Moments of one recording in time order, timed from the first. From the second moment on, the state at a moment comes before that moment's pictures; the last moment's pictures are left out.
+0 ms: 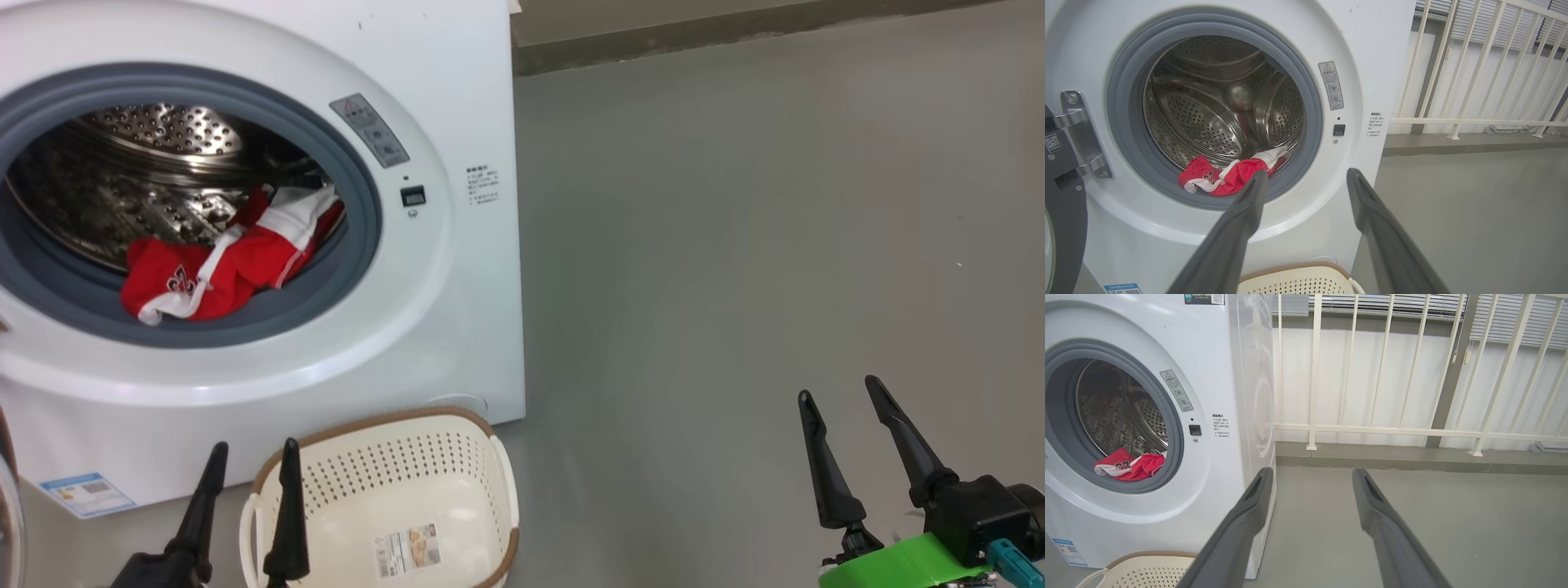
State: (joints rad) left arm 0.02 0.06 0.00 0.10 -0.20 -0.01 -0.25; right arm 0.07 -0.04 -0.05 0.05 0.13 0.12 -0.26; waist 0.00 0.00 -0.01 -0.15
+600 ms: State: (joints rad) left arm 0.02 0.05 0.01 0.08 -0.21 -0.02 -0.25; right arm 0.07 -0.04 -0.04 0.06 0.14 0.12 -0.26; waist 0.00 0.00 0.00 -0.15
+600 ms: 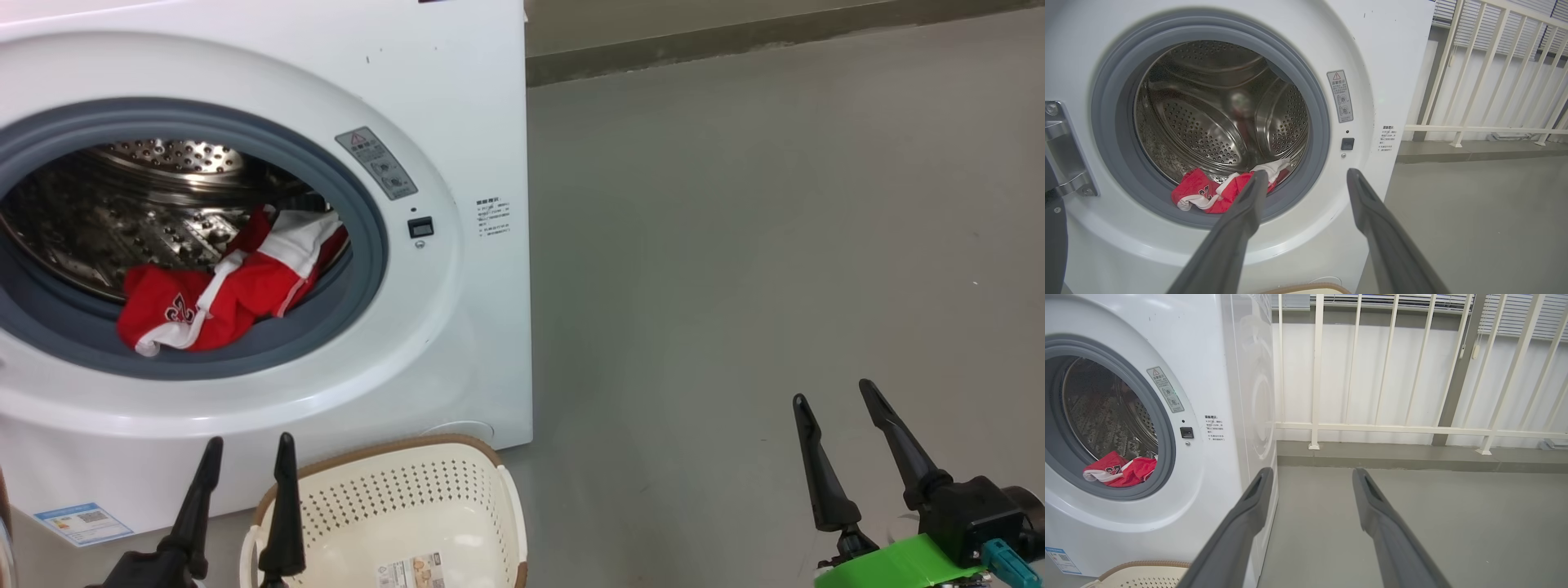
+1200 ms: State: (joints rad) left arm -0.01 0.05 0.01 0.10 -0.21 0.00 -0.25; right arm 0.07 -0.04 -0.02 0.05 0.14 0.12 -0.26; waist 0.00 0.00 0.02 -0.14
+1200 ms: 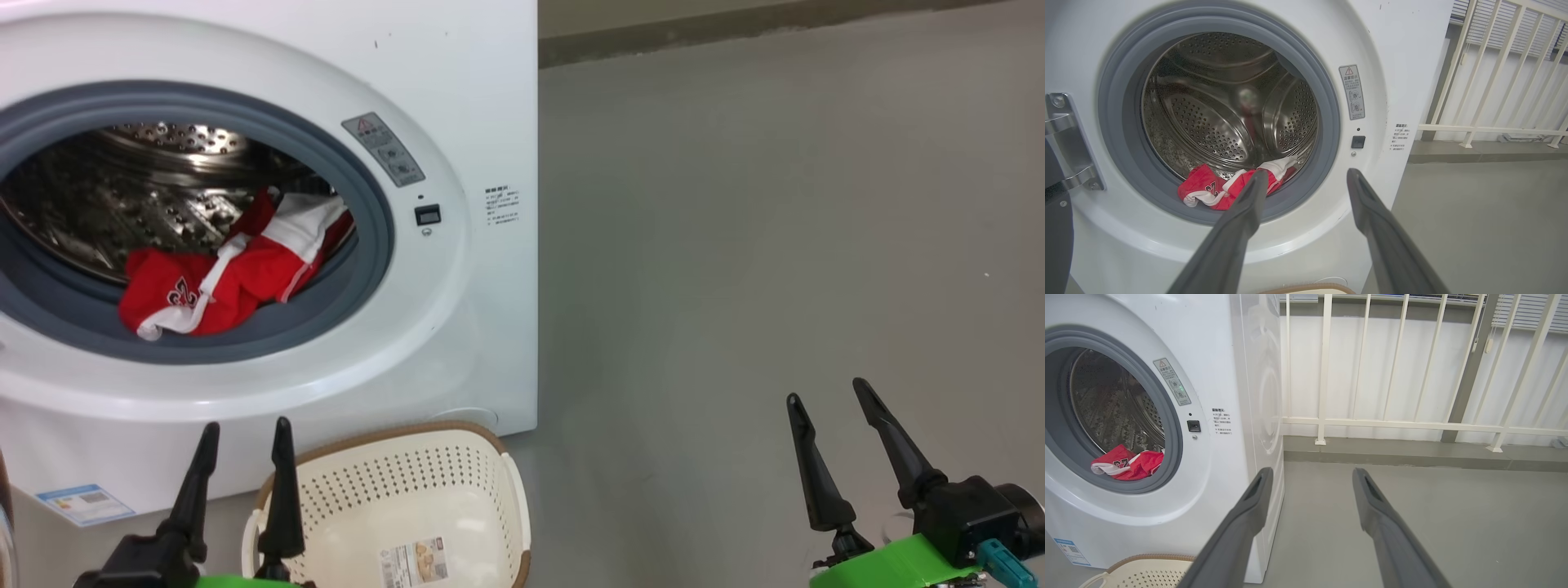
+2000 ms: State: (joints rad) left arm -0.44 0.07 0.03 0.22 -0.10 0.08 -0.25; right arm -0.11 -0.04 0.03 0.04 0.17 0.12 -0.26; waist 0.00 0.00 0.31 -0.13
